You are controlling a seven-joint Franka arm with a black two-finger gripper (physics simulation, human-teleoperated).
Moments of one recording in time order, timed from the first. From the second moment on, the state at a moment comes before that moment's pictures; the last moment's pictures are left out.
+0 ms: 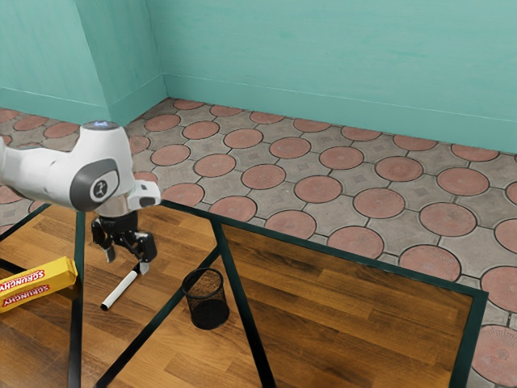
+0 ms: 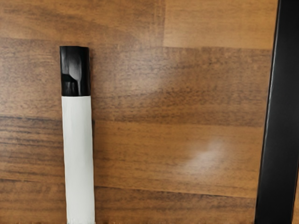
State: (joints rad) arm -0.08 0.04 0.23 -2.30 0.06 2.22 0.04
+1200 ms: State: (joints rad) arm -0.07 0.25 0.28 -2.25 0.05 2.40 0.20
